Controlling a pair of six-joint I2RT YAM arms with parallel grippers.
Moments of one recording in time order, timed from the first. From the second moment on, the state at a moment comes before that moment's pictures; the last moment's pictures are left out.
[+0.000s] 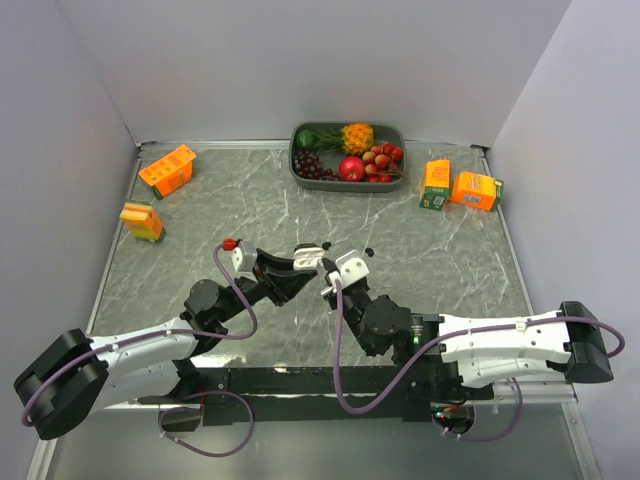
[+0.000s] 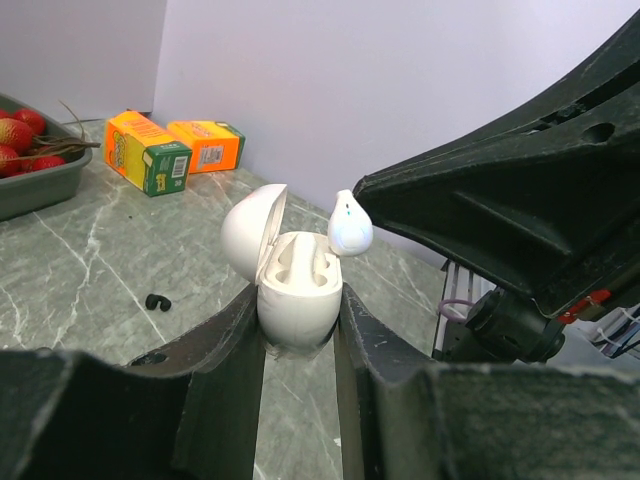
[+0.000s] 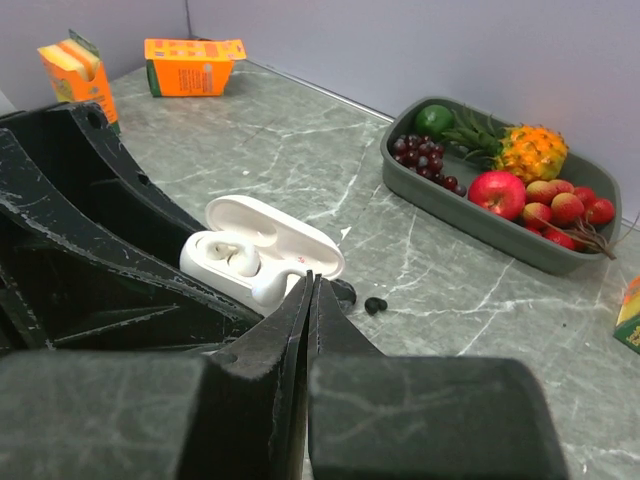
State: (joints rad) left arm -0.83 1.03 0.24 1.12 0.24 -0.43; right arm 1.45 1.04 0.71 0.38 0.97 -0.17
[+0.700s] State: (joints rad) left arm -0.85 1.02 0.24 1.12 0.24 -0.44; right arm 1.45 1.07 0.71 0.44 1.00 -0.23
